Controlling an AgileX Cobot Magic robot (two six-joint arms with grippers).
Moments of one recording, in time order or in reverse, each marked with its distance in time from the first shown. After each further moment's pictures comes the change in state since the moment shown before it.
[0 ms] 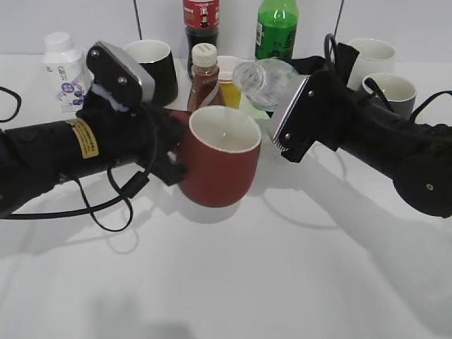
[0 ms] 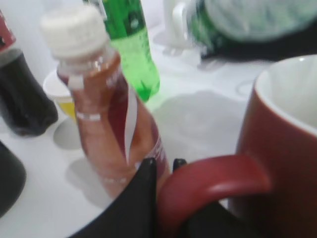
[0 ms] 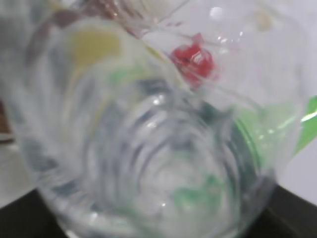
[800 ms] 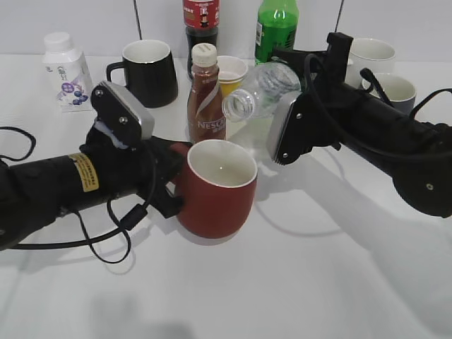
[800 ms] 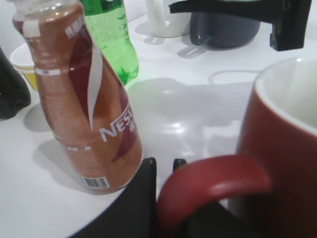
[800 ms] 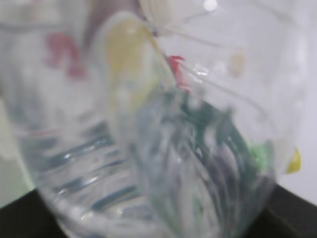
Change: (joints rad) left arm 0.003 0.087 0.080 -0.001 -0.140 0.023; right arm 0.000 0.000 0.000 0.005 -0.068 -0.351
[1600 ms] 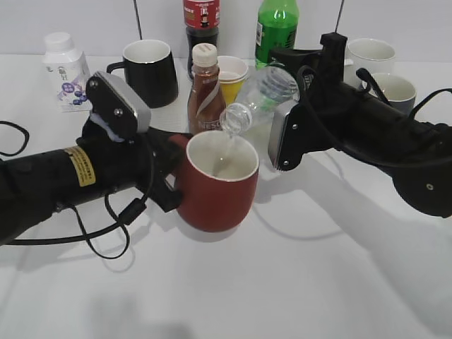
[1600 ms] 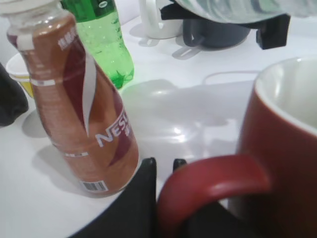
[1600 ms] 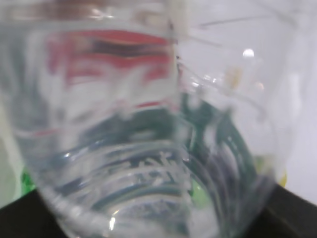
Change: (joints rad) left arm 0.000 -0.029 0.000 0.009 -0.011 0.000; right arm 0.000 0.000 0.000 -0.004 -0.001 -0.136
